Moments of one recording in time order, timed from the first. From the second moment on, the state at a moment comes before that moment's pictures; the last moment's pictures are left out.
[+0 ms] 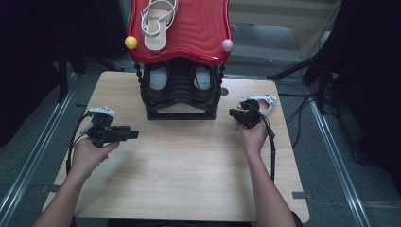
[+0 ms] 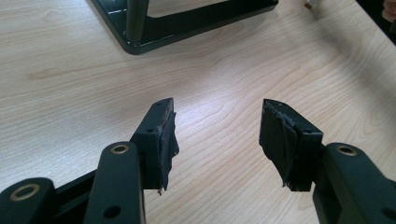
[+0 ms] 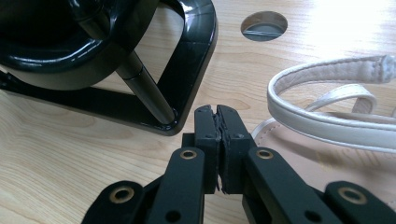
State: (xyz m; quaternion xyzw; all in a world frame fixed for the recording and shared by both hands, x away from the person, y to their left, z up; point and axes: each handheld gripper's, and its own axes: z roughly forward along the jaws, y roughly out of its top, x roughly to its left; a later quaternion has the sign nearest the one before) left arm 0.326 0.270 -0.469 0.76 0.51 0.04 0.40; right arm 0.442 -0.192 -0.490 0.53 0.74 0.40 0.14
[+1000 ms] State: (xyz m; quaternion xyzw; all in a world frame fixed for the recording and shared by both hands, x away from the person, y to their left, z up) left arm 0.347 0.271 -0.475 0.76 0.51 0.04 0.39; right arm 0.414 -0.213 -0.490 0.53 0.74 0.39 0.13
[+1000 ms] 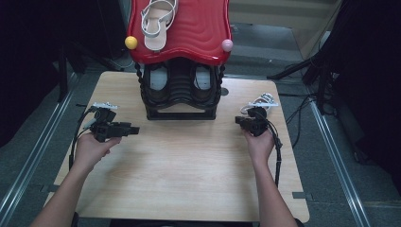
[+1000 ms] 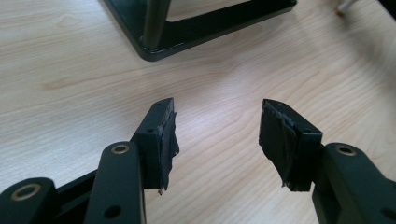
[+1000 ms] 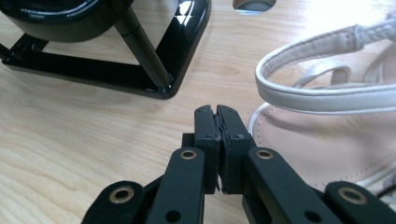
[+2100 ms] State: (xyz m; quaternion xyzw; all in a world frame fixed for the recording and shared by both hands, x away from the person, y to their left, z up) left arm 0.367 0.278 -0.481 0.76 0.52 0.04 0.39; right arm 0.379 -0.263 -0.477 0.56 0.73 0.37 0.14
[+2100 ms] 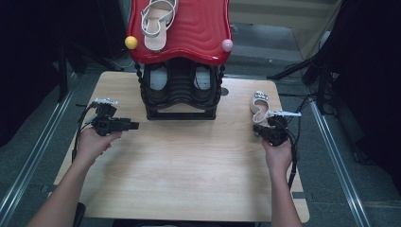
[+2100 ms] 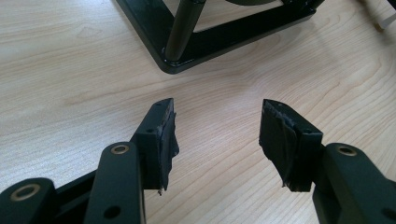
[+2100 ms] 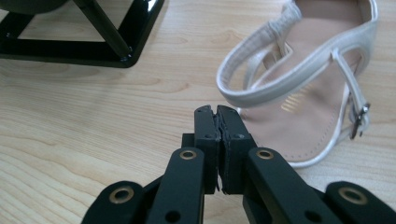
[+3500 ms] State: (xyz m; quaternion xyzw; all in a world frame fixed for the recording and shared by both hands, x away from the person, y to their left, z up) left arm 0.325 0.284 -0.486 0.76 0.52 0.04 0.38; right arm 0.477 -0.265 -0.477 0.60 0.72 0.31 0.15
